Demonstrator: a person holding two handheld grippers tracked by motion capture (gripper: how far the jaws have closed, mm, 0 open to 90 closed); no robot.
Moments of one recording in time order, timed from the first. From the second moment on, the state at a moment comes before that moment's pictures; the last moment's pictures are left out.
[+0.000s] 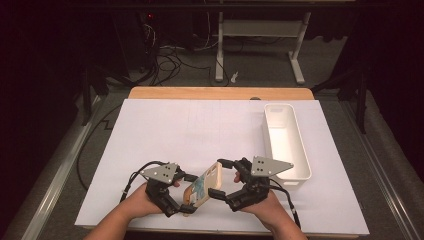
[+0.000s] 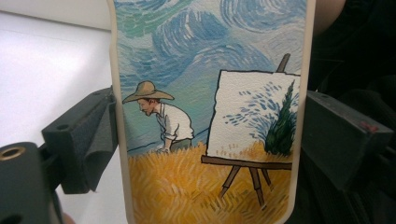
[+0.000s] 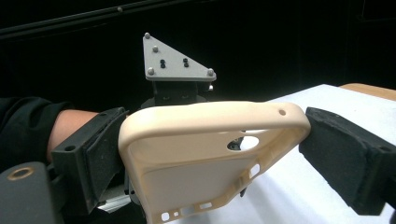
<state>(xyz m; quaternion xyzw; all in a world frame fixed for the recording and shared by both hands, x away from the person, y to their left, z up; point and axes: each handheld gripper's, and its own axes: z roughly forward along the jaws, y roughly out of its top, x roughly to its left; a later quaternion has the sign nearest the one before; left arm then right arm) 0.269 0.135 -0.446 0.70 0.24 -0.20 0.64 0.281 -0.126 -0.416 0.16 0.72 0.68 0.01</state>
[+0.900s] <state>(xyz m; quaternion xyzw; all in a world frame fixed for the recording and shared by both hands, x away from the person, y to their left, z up) 0.268 0.133 -0.448 0.71 0.24 -0.20 0.63 0.282 -0.122 -0.417 0.16 0.72 0.68 0.00</state>
